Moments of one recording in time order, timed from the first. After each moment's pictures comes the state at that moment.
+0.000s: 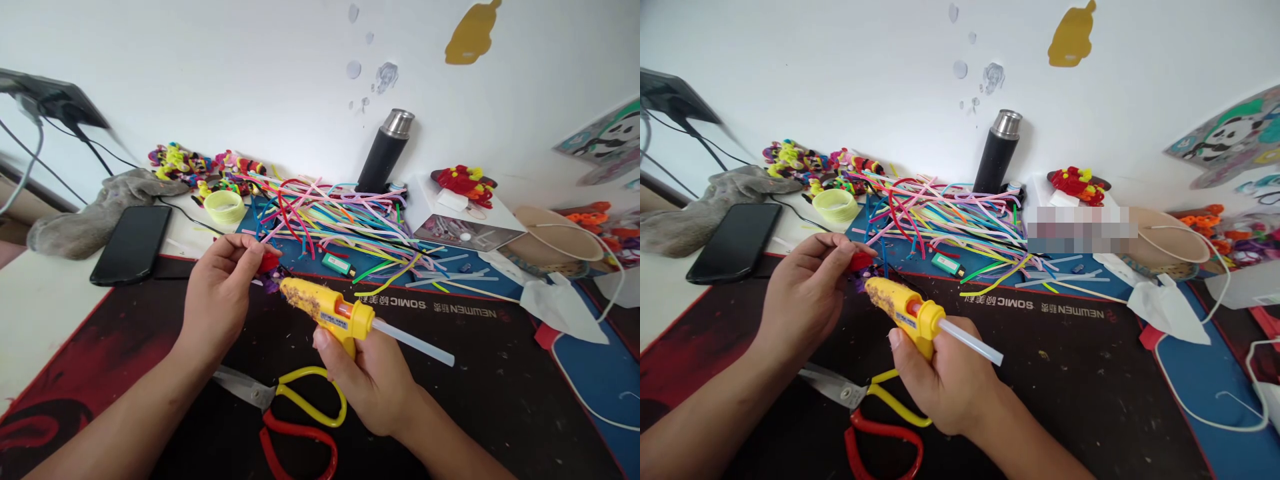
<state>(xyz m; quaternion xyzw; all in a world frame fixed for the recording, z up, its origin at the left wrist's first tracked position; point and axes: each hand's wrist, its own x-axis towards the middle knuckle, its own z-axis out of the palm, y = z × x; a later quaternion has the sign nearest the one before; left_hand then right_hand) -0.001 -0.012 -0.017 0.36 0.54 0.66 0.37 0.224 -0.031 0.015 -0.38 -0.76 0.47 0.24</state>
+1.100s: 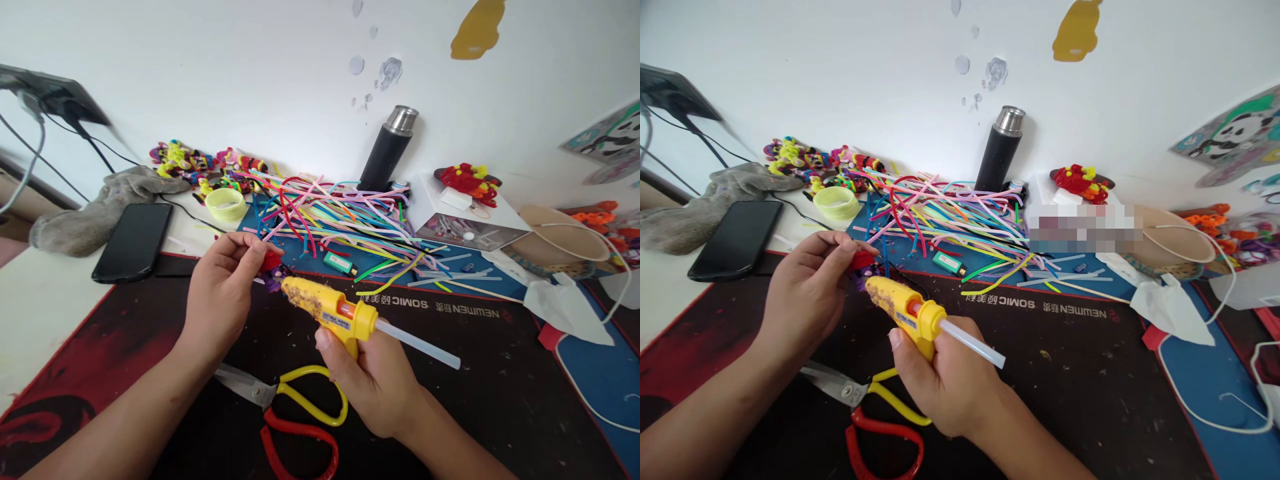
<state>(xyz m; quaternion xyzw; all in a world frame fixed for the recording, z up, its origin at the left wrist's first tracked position) -0.001 -0.012 -0.017 0.37 0.55 0.66 0.36 0.224 -0.031 0.012 -0.37 -0.77 0.45 0.27</state>
